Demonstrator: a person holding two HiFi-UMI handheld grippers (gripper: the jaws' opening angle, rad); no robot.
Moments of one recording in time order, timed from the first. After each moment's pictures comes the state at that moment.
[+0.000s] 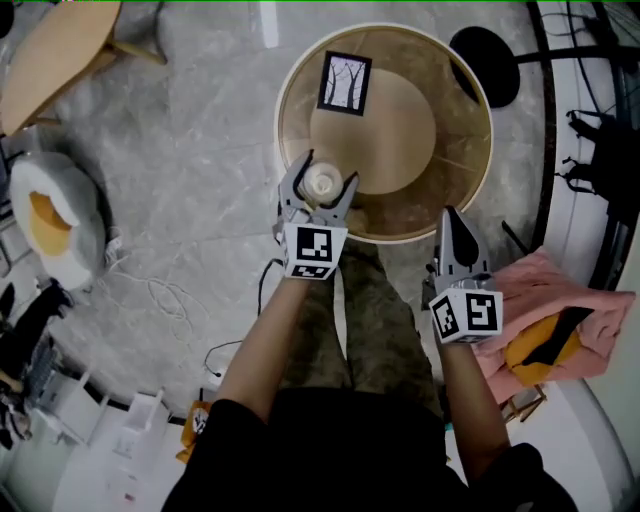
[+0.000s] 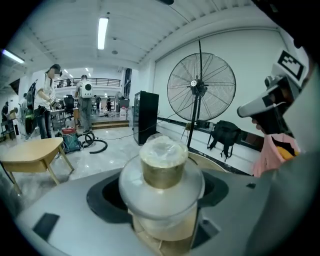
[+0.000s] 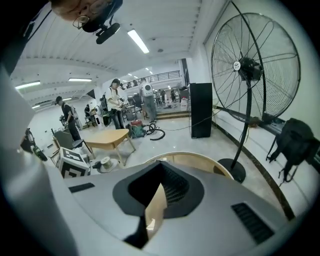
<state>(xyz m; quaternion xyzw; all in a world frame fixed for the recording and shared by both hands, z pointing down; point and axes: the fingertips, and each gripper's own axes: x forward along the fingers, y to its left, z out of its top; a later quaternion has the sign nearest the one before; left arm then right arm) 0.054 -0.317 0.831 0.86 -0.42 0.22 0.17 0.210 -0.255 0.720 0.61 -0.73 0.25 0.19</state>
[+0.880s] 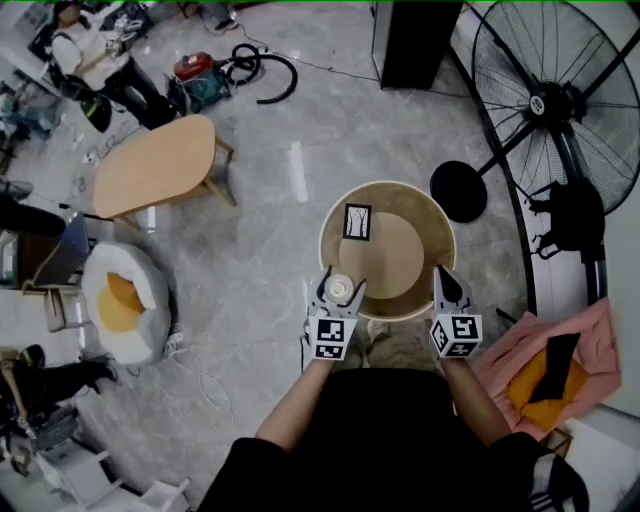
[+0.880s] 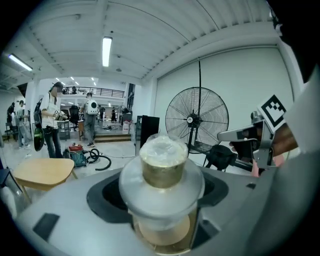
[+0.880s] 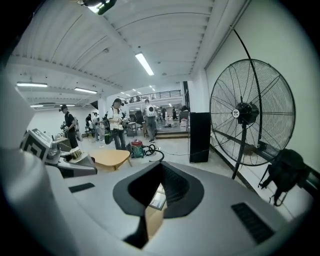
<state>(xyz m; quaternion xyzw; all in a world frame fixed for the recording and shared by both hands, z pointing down) 0.013 -0.249 0.500 0.87 -0.44 0.16 0.14 0.209 -0.228 0.445 0.64 -0.74 0.16 0.13</state>
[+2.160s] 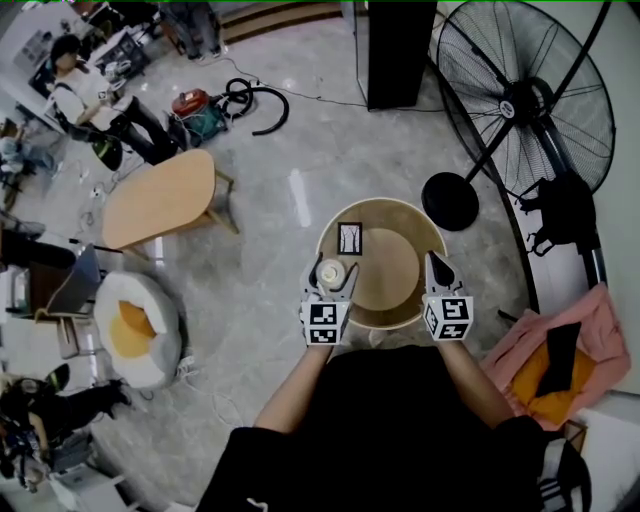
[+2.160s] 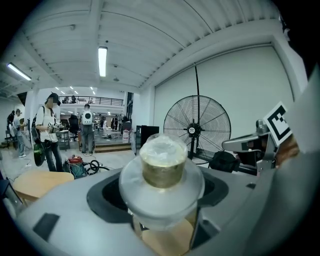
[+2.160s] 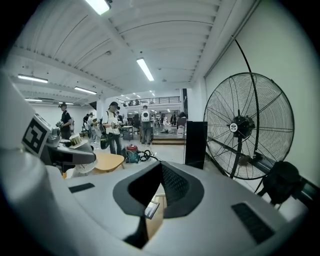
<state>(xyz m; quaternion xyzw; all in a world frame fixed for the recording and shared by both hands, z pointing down) 0.046 -0.282 0.416 0.88 -0.45 0.13 0.10 0.247 -0.239 0.389 0.66 -0.74 0.11 0.12</state>
